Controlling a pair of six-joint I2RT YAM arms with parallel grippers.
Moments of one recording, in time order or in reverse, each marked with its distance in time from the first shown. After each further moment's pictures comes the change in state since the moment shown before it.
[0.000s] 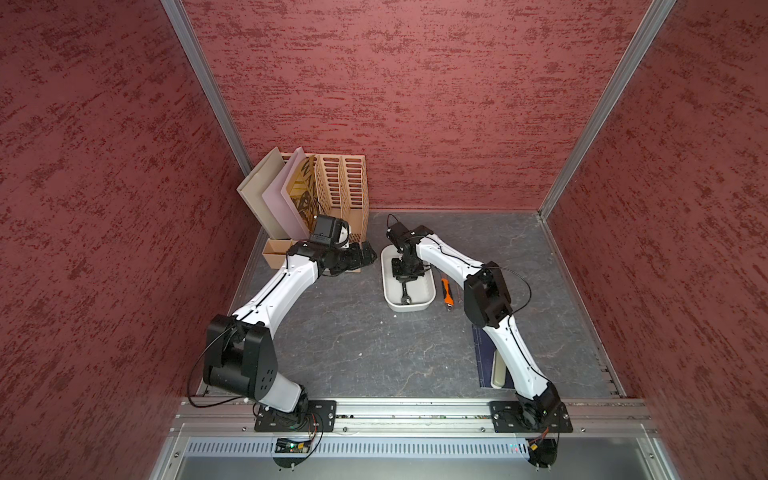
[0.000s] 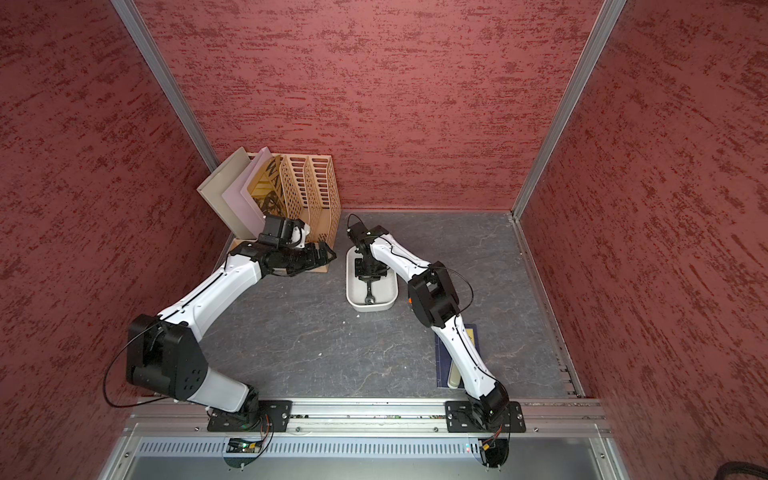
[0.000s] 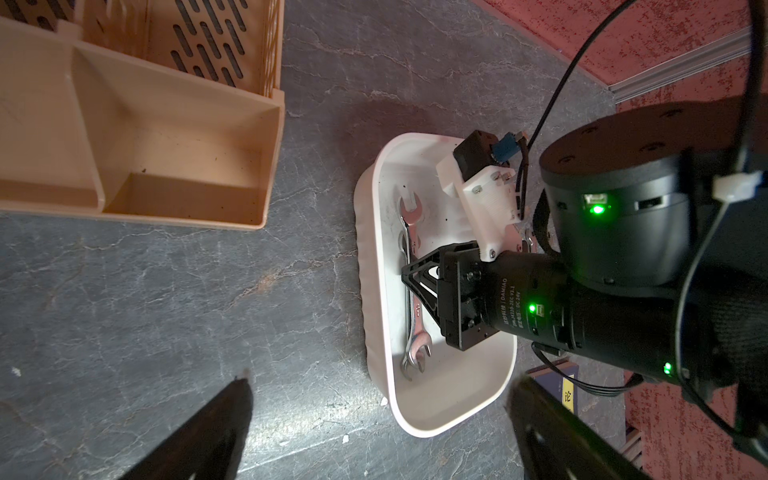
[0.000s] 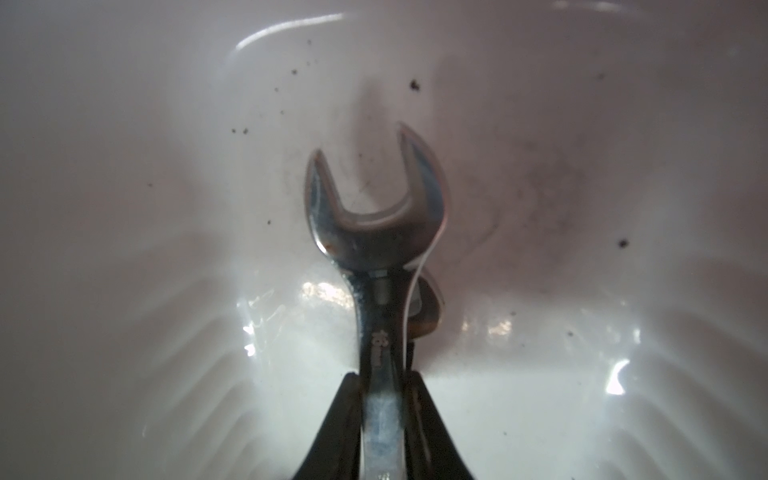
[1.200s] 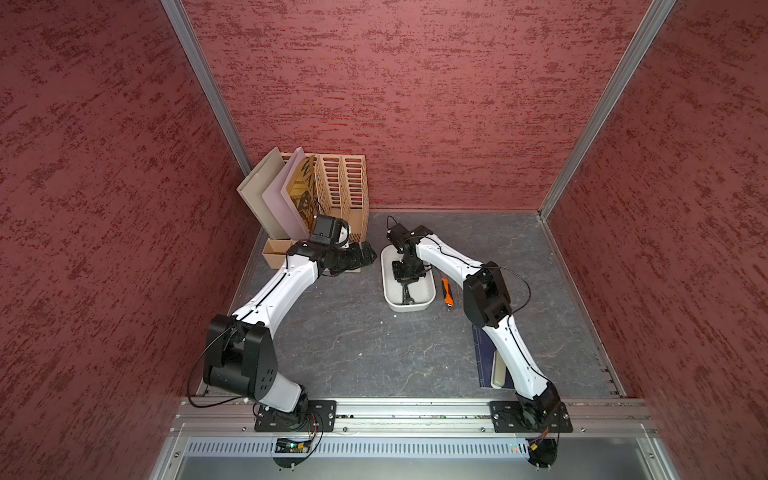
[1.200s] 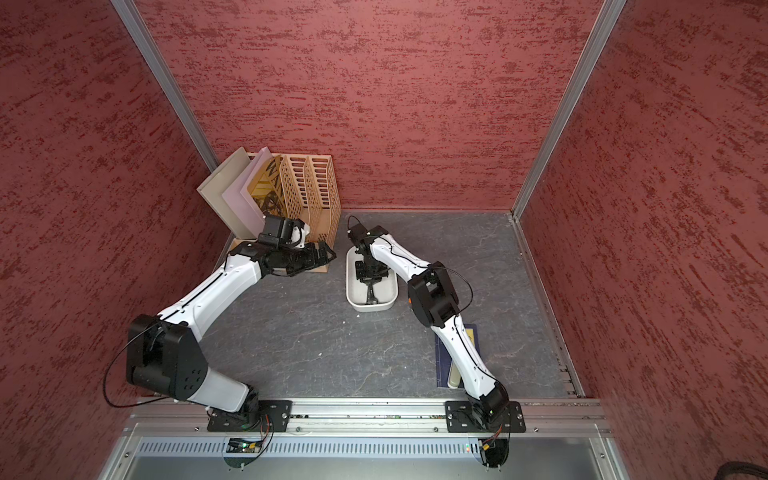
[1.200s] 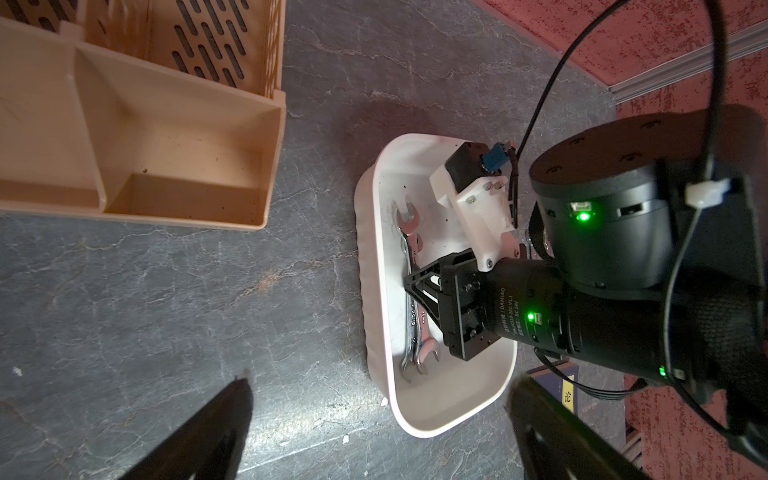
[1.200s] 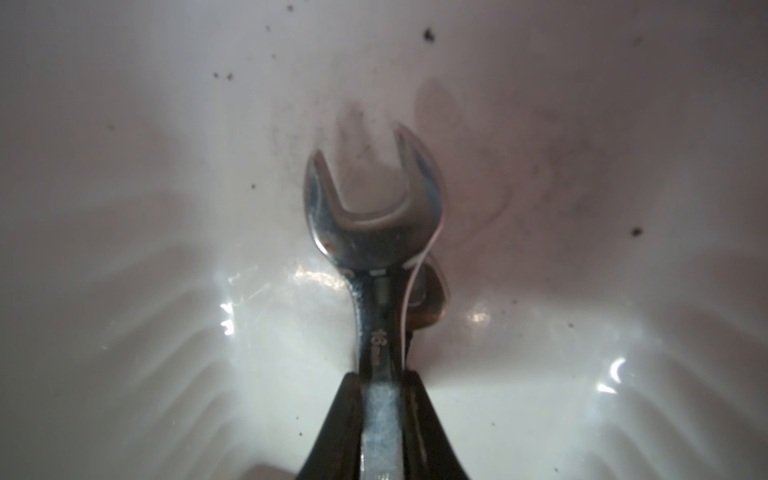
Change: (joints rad) left arm 0.001 0.000 0.000 0.000 0.000 0.000; right arm 0.000 0.008 0.010 -0.045 0.003 -0.082
